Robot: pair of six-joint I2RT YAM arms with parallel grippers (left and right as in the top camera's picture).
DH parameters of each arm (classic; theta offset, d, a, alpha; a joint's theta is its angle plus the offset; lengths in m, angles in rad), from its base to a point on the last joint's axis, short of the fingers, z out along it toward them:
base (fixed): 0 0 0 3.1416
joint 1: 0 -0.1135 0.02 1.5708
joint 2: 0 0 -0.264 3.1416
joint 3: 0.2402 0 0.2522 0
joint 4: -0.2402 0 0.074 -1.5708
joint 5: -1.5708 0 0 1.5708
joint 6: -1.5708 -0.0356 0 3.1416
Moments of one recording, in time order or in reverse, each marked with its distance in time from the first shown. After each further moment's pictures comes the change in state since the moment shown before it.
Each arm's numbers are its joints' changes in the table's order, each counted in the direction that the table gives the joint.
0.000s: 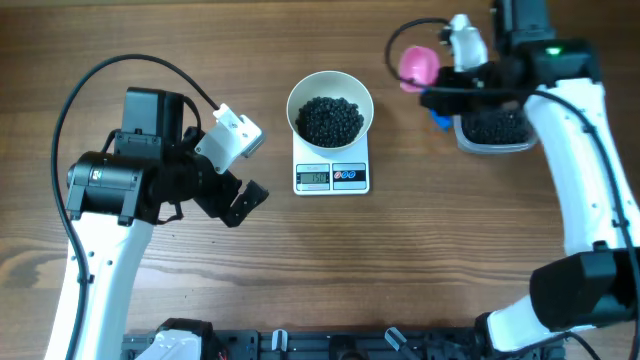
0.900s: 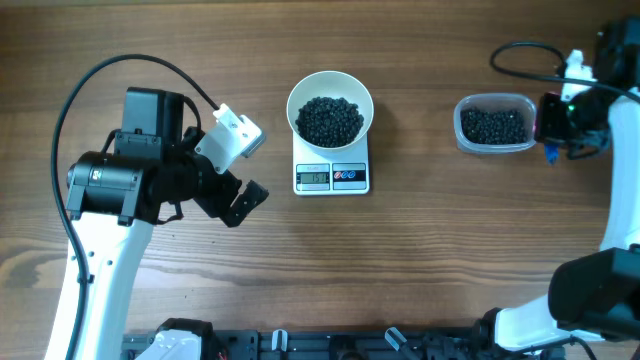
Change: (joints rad) left arm 0.000 0.000 0.000 0.000 0.000 0.000; right arm 0.315 -0.022 -0.002 -0.225 -0.480 0.010
